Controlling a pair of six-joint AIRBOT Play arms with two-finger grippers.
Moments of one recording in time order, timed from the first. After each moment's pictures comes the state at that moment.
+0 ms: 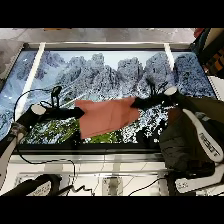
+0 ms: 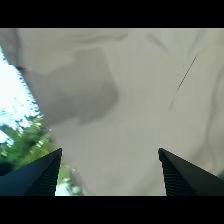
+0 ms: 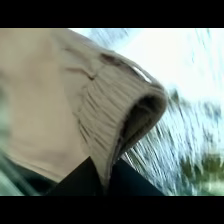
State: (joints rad) left arm -0.04 -1.20 0.78 0.84 -0.77 -1.04; right arm 0.07 -1.55 1.24 -0.70 1.03 1.13
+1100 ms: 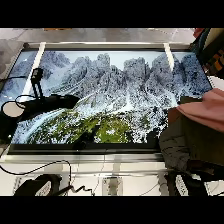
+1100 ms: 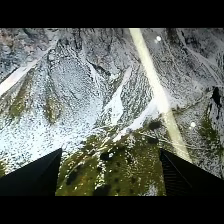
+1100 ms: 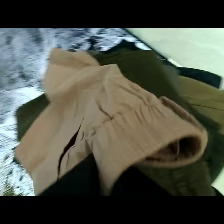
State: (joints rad) left arm -0.02 -0.94 0.86 0.76 -0.80 -1.01; right arm -0.36 -0.64 1.60 -1.90 1.70 1.94
